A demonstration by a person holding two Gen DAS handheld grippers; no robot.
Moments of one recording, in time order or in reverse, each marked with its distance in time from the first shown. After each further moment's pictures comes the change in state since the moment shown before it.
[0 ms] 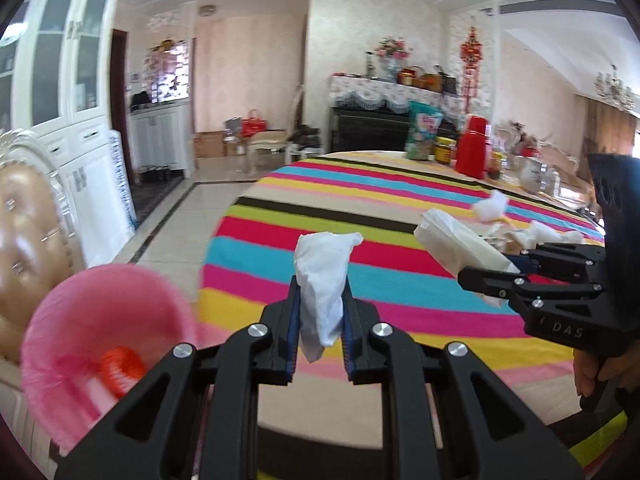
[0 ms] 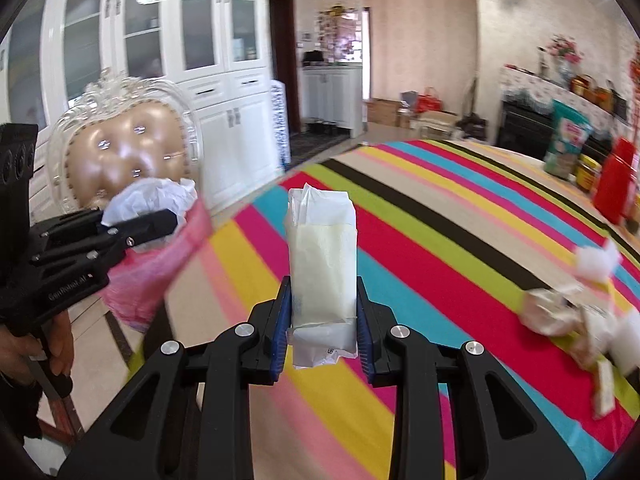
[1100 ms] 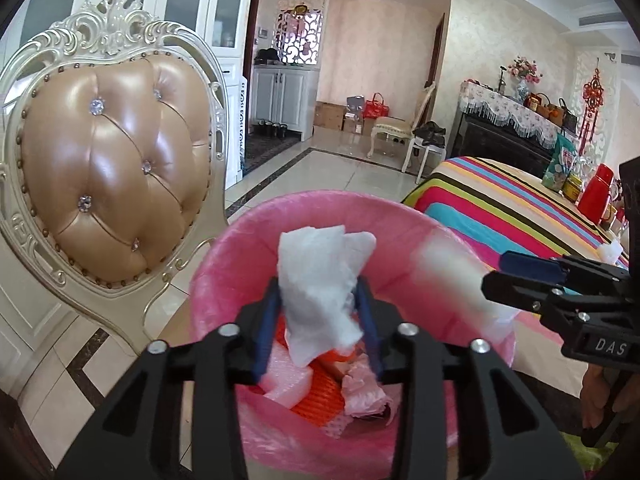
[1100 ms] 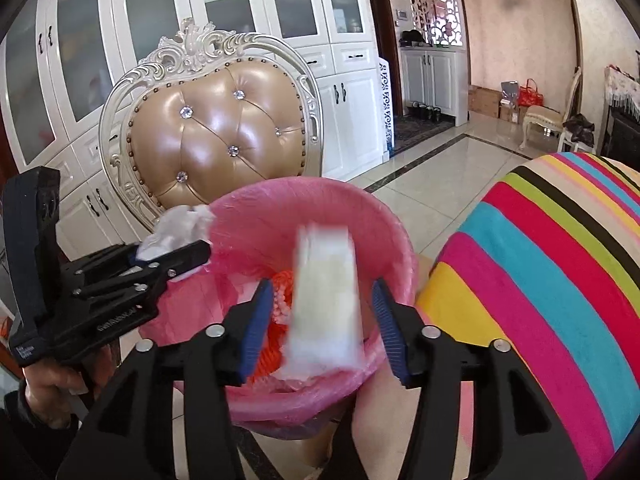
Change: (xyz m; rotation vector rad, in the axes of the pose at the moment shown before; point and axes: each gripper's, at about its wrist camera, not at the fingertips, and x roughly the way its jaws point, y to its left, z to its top) left arm -0.028 0.225 -0.056 -0.280 0.051 0.327; right arm 0.144 0.170 0.055 -0.084 0.074 0.316
